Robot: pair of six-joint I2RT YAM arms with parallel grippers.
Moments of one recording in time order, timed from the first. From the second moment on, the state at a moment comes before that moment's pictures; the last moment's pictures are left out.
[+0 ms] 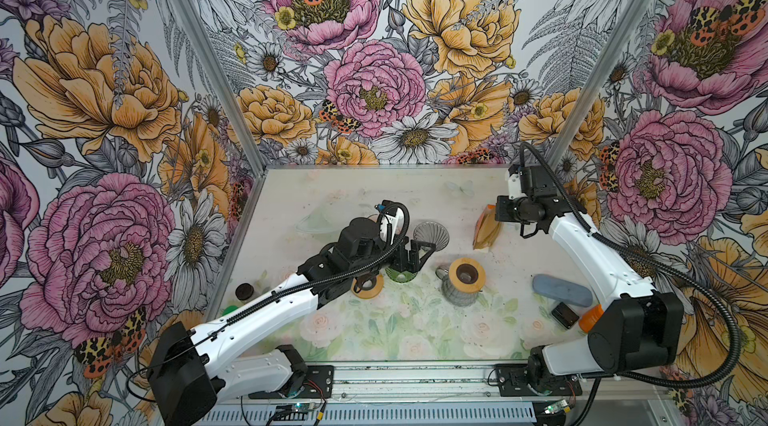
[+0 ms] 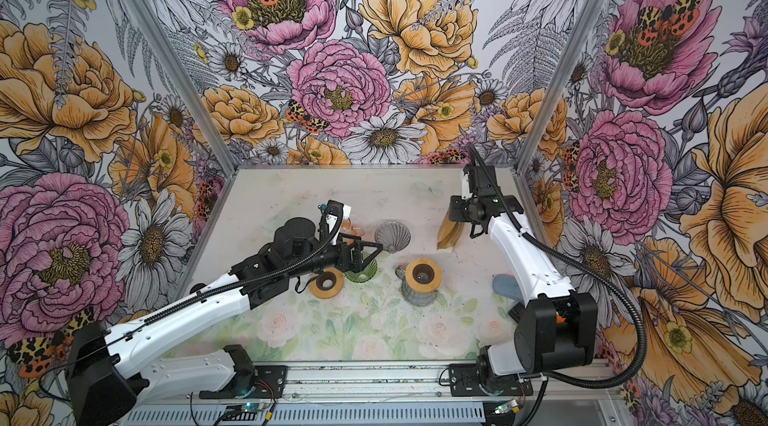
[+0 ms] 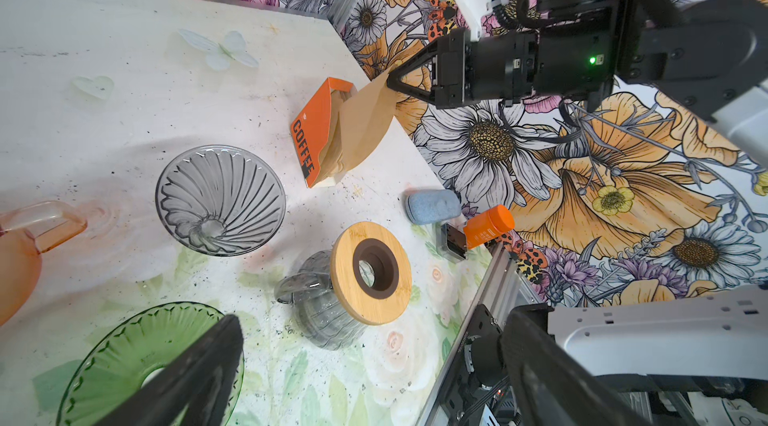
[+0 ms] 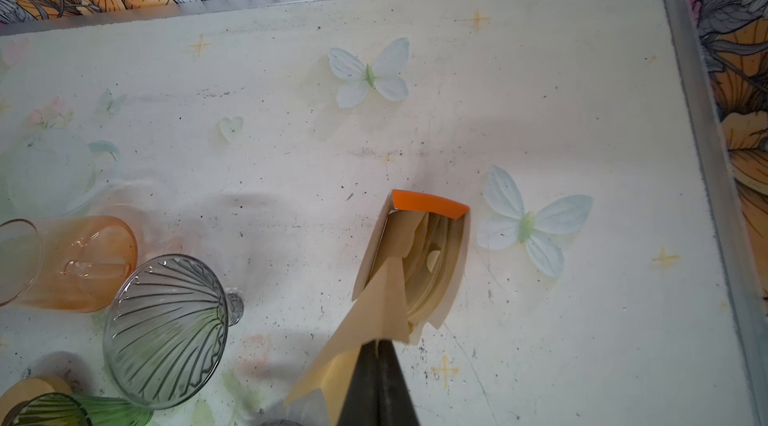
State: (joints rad) left arm -0.83 1.15 0.89 -0.09 0.20 -0.58; right arm 0.09 1.45 1.28 -0.72 -0.07 0.14
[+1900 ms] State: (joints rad) left arm -0.63 1.41 1.05 -0.41 0.10 -0.65; right arm 0.09 1.08 1.02 -0.56 -0.21 0.41
